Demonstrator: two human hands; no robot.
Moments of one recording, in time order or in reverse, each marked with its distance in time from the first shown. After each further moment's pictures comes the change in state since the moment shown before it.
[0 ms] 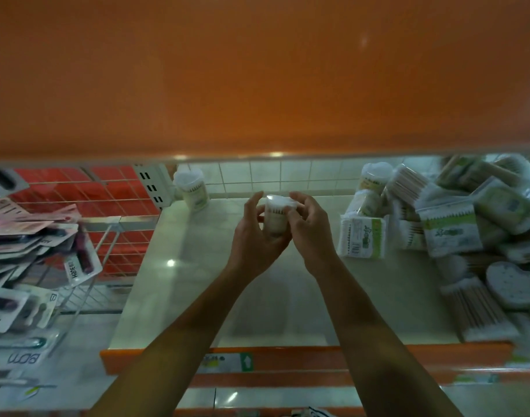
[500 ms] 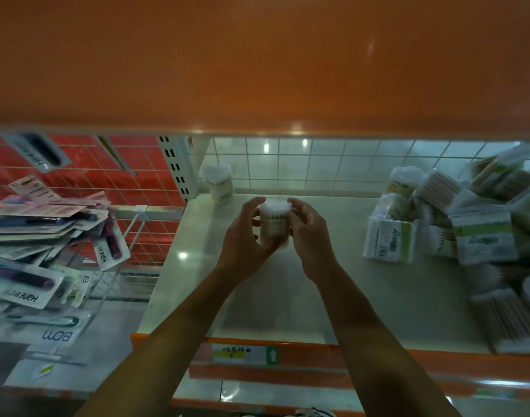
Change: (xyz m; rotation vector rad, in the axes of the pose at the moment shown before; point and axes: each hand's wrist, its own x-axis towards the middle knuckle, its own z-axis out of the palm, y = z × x) left_hand -0.013 -0.029 -0.048 0.099 0.032 0.081; right_hand -0.013 0.007 0.042 0.074 -0.103 0.052
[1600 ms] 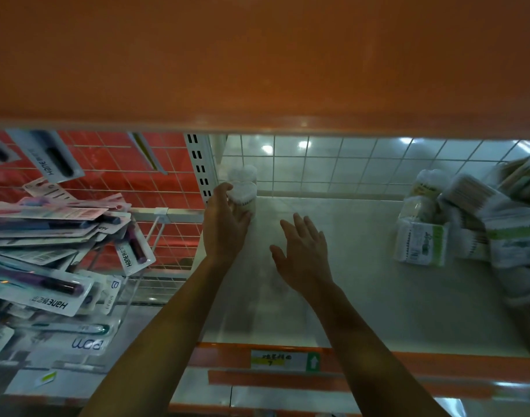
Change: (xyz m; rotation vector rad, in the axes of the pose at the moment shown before) left_hand 0.031 -0.068 -0.048 0.177 0.304 -0.106; right_hand -0.022 0.013 0.054 -1.059 -0.138 -0.191
